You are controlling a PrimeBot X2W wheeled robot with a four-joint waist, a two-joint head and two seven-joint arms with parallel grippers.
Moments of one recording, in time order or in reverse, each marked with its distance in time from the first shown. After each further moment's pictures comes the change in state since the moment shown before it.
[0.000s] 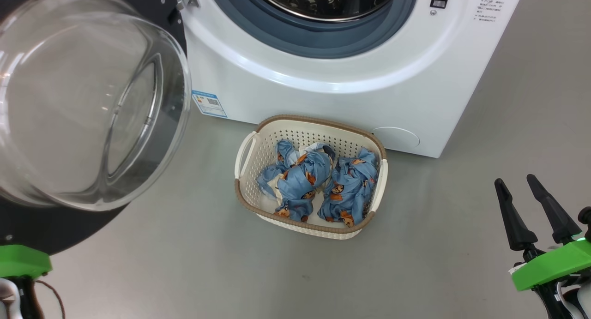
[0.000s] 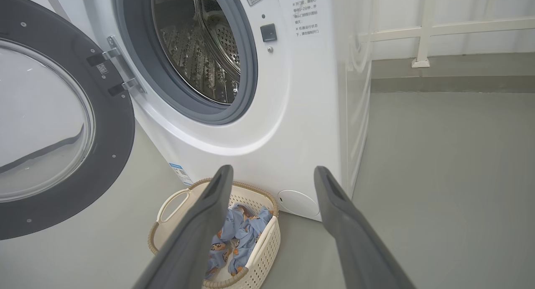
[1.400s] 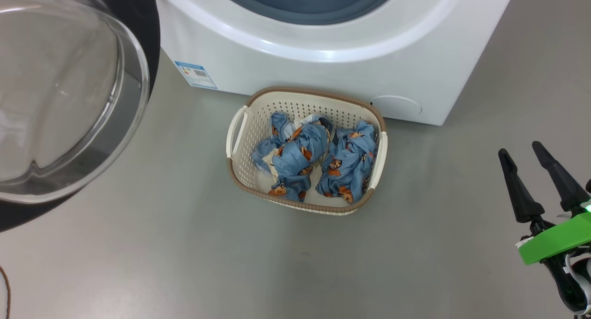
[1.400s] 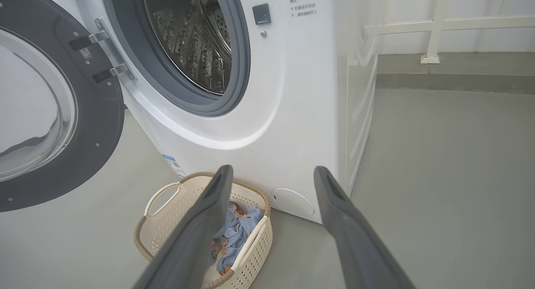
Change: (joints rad) left arm -0.250 0.084 0.192 0.268 0.175 -0.030 0.000; right arm -0.104 -0.079 0.055 -0.012 0.009 0.000 0.000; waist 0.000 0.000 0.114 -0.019
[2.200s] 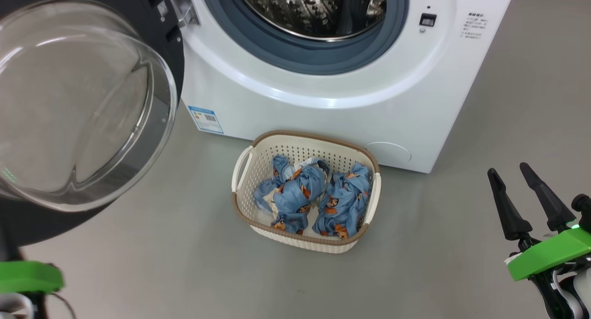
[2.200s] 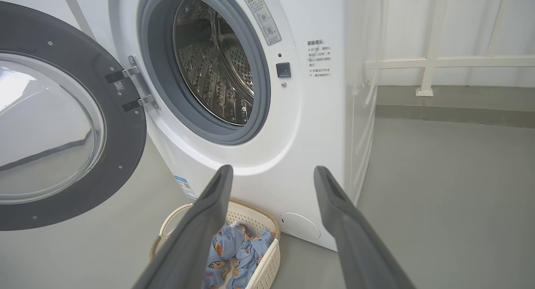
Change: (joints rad) left arm 0.256 -0.198 -0.007 -0.275 0.066 -0.158 0.000; right arm 0.044 0.053 0.002 0.029 0.006 0.000 0.000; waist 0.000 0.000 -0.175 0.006
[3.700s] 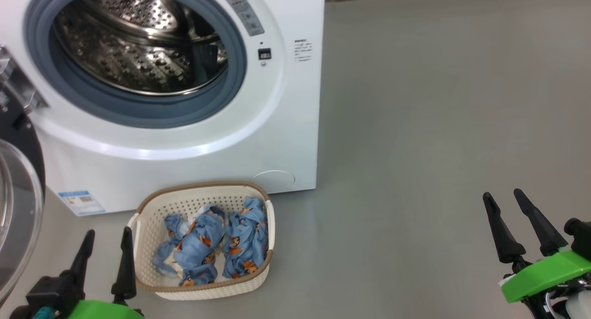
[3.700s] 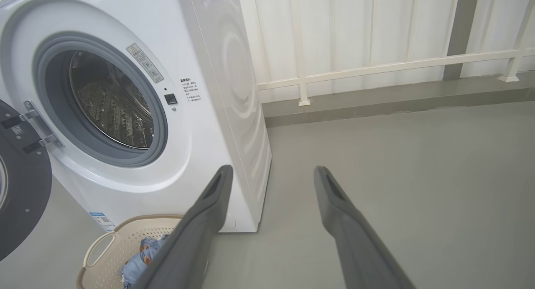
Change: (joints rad) left arm 0.215 -0.026 -0.330 -0.128 -0.072 -0.040 0.001; right arm 0.071 0.051 -0.023 0.010 0.000 0.000 0.000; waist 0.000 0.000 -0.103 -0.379
